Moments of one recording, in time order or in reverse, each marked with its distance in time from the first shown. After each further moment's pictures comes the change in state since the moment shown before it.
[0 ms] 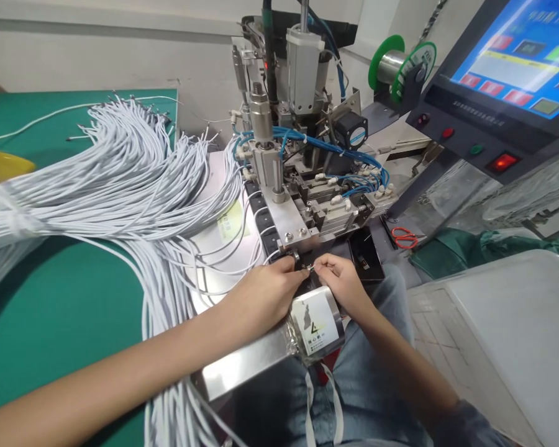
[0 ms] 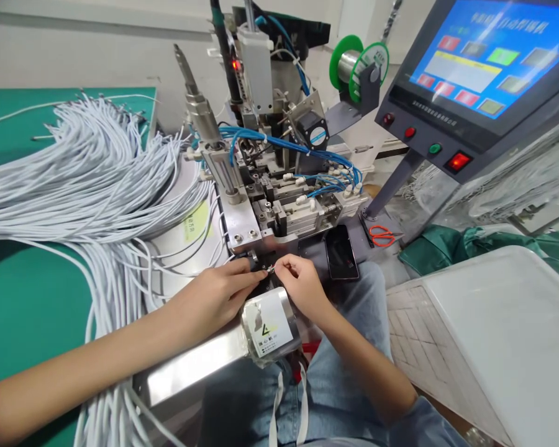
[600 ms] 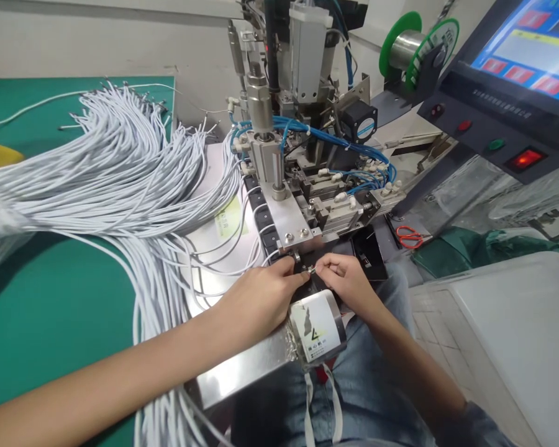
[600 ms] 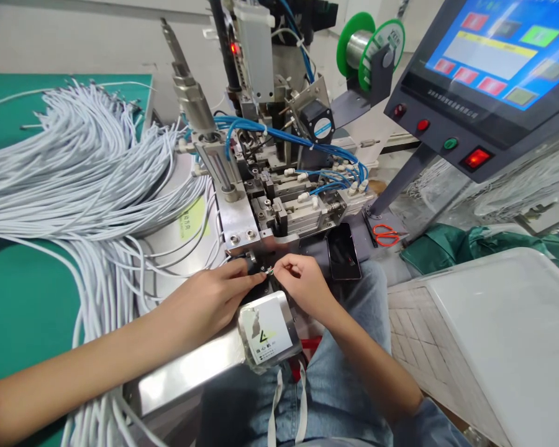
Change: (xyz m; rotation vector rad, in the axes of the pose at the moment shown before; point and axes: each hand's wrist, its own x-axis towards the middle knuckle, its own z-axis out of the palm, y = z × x) left_hand -0.002 0.001 -0.002 0.054 -0.025 -0.010; right_hand 0.004 -0.010 -0.006 -0.056 -0.078 0.006
